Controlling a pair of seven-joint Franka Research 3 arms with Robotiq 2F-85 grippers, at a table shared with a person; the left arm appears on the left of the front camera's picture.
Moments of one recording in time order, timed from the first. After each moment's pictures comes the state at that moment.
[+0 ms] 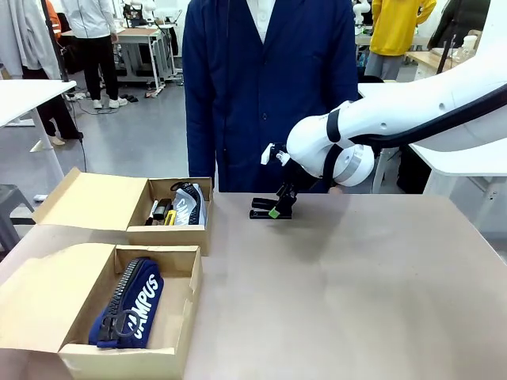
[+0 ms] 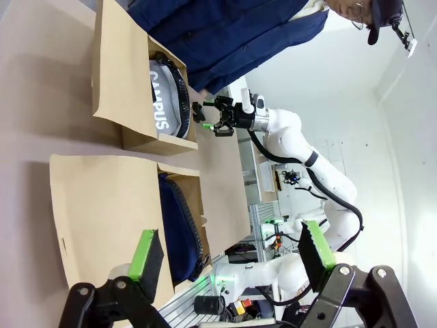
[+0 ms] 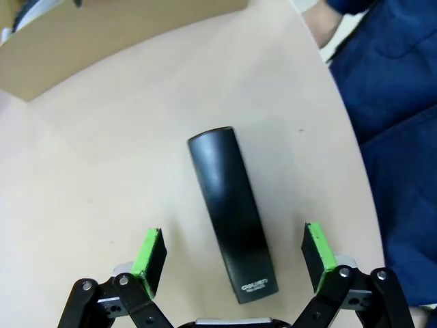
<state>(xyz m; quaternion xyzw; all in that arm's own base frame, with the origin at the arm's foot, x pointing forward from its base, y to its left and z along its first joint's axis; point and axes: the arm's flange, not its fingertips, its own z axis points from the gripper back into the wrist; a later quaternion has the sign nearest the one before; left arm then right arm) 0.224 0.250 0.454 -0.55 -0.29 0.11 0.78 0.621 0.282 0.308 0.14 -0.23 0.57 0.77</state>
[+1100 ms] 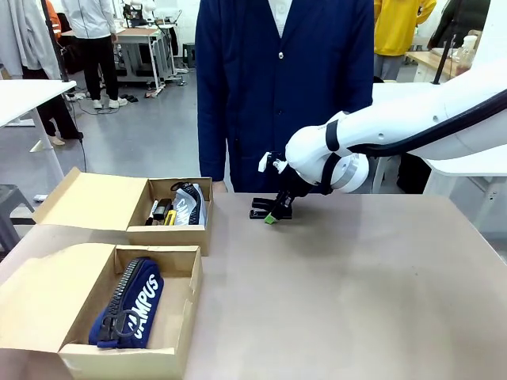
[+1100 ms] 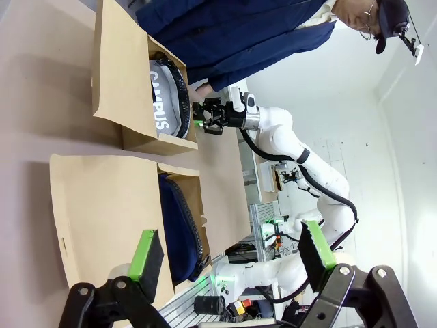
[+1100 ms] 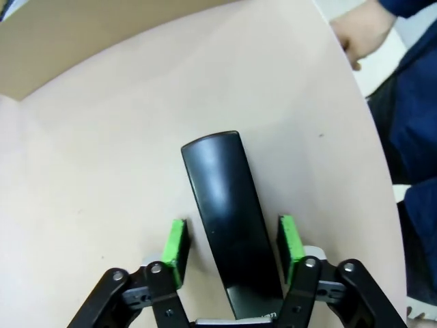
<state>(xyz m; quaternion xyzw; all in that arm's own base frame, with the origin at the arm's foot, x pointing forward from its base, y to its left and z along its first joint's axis) 0.224 0.250 0.454 -0.55 -0.29 0.11 0.78 0.630 0.289 0.282 0.17 -0.21 0.58 0.77</state>
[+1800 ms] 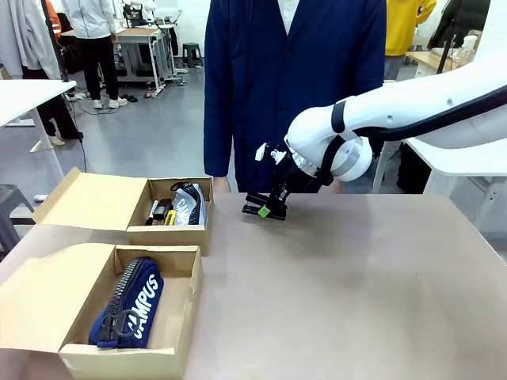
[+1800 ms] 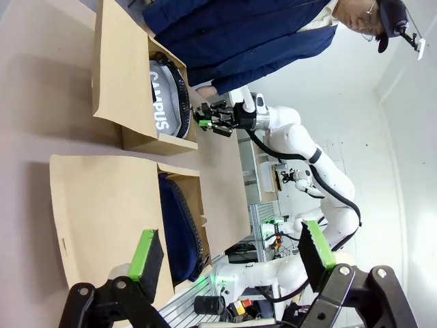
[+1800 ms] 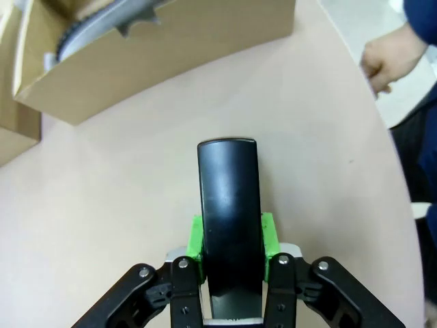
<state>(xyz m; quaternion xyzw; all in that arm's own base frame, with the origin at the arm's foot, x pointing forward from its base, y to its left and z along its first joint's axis) 0.224 0.250 0.454 -0.55 -0.29 0.11 0.78 0.612 0.297 0.317 0.23 -0.20 0.56 0.77</state>
